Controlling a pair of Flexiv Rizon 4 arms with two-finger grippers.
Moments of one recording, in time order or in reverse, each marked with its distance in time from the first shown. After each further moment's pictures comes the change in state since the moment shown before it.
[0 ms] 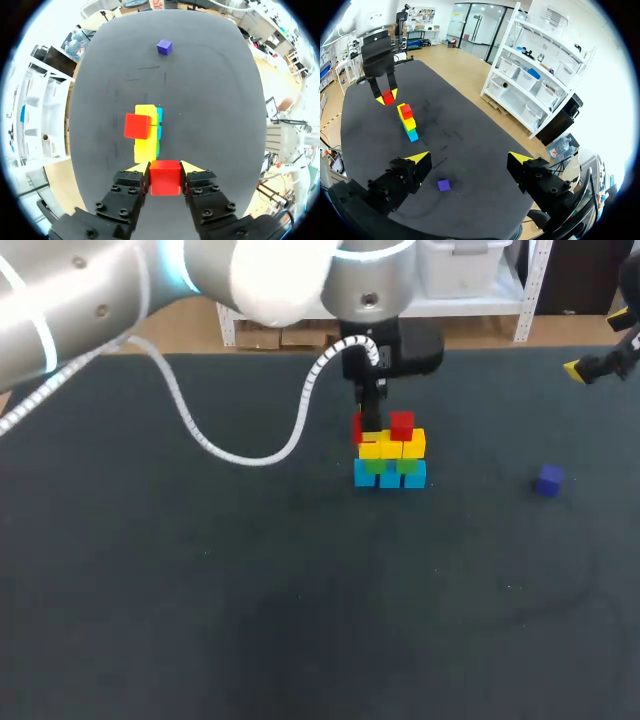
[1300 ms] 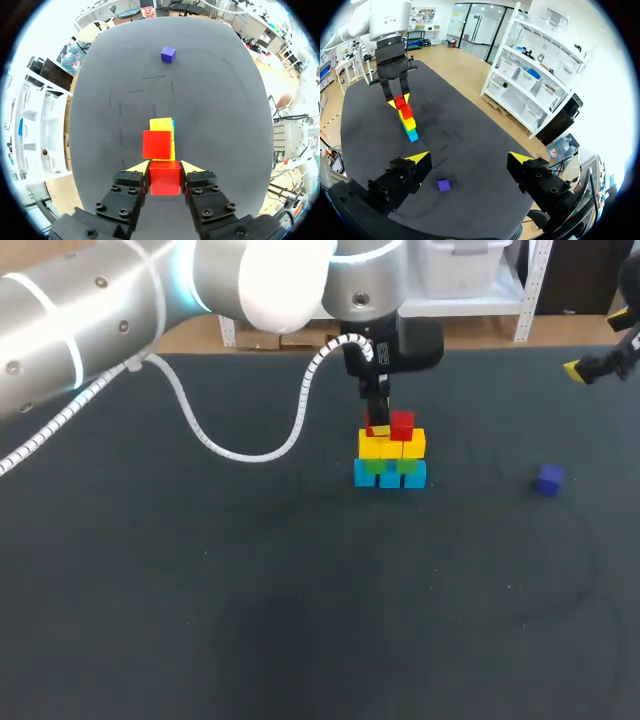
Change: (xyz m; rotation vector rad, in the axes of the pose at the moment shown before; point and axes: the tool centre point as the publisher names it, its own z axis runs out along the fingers) left arm -0.017 0.029 0.021 0.009 -0.109 0.068; right arm 0.000 0.000 0.000 0.000 0.000 0.000
